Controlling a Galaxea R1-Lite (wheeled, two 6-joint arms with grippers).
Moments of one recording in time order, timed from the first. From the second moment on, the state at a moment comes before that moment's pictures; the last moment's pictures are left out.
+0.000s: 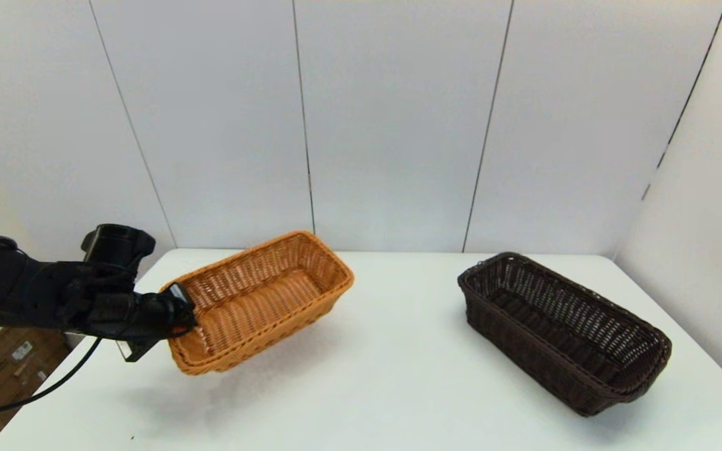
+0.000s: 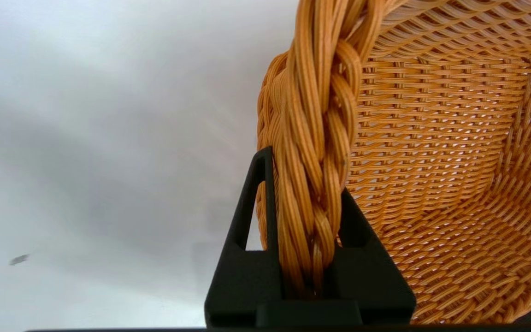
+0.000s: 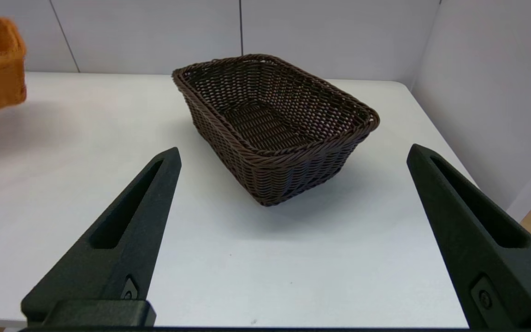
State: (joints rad) left arm -0.01 1.90 -0.83 -0.10 -0.18 -0.78; right arm 0.00 0.00 0.00 0.01 0.01 -0.01
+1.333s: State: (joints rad) left arm -0.13 2.02 -0.84 -0.18 -0.52 -0.22; right arm 0.00 0.00 0.00 0.01 0.01 -0.01
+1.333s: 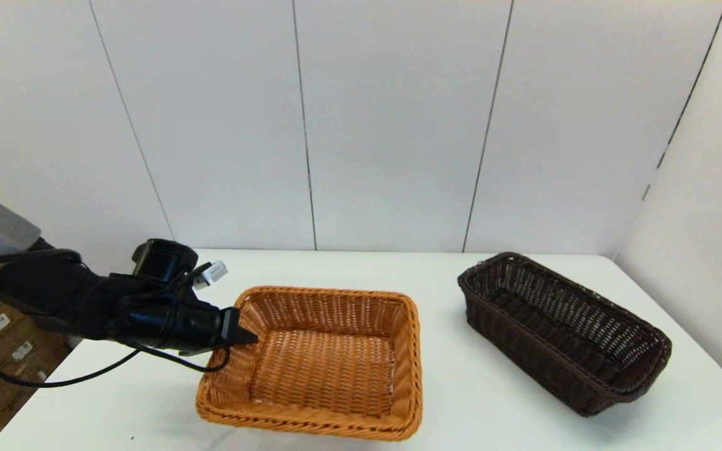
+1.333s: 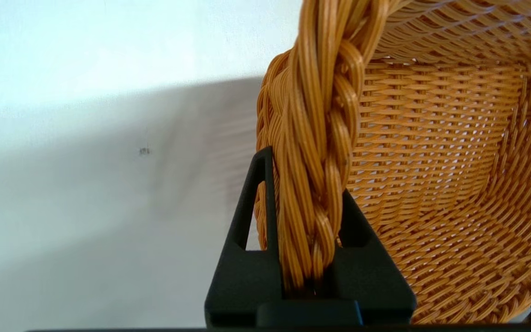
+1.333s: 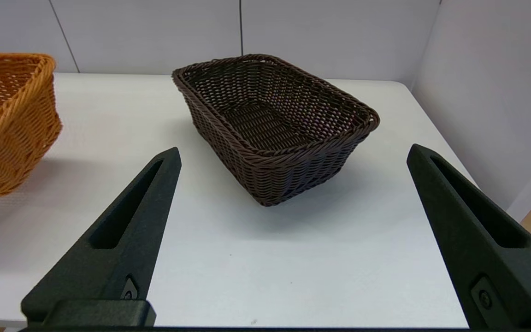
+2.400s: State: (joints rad) left arm -0.23 2.19 -1.18 0.15 -0.46 -0.34; right arm 0.00 0.00 0.00 0.01 0.01 -0.01
